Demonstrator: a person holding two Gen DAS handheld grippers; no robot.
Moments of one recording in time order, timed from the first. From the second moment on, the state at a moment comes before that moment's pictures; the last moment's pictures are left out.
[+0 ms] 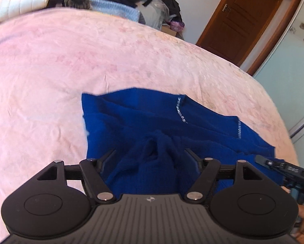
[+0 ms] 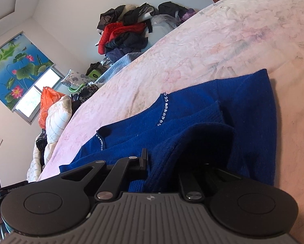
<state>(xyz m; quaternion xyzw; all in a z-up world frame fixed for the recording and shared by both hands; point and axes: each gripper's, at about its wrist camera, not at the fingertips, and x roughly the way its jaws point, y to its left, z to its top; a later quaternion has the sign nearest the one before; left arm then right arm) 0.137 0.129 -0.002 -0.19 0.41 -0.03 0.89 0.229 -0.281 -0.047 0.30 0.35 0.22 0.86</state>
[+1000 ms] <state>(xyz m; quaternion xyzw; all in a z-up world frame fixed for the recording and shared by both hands) 0.087 0.139 0.022 -0.25 0.34 -0.08 0.90 0.170 -0.318 -0.011 0.34 0.32 0.30 0.83</state>
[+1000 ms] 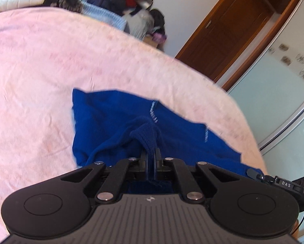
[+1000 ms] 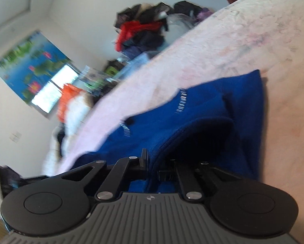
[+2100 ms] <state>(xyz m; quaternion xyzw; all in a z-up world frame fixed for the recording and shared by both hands) 0.240 0.128 -0.005 -0.22 0.34 0.00 0.91 0.283 -0.335 -0.059 0.44 0.33 0.20 0.81</state>
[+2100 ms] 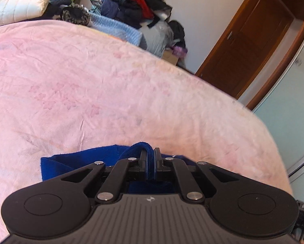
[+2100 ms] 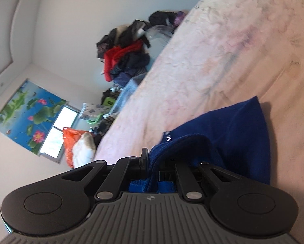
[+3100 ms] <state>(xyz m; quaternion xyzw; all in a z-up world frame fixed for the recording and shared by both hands) 0.199 0.078 -0.020 -0.01 0.37 0.05 0.93 0.236 -0.243 -0.015 0.16 0.34 0.22 0.90</state>
